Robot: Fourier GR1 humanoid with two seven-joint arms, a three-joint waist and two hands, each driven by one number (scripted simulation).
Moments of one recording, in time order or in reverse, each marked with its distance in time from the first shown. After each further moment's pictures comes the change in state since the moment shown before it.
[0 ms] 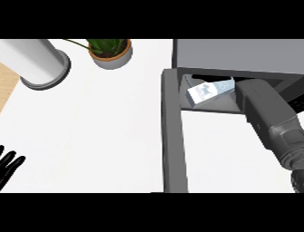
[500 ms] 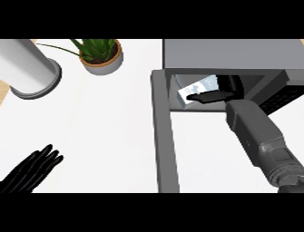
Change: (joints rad) left arm -0.040 -0.075 -0.111 0.093 -0.220 -0.106 -0.041; right arm 0.144 0.083 -0.048 -0.061 -0.077 0.267 -0.101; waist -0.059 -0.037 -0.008
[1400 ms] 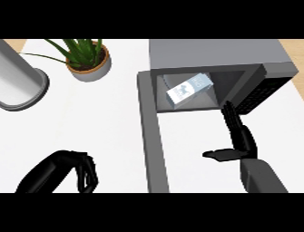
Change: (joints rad) left arm -0.167 -0.023 -0.195 0.208 -0.396 0.154 -0.184; right arm 0.542 0.037 0.116 -0.313 0.021 0.077 -0.090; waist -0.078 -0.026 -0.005
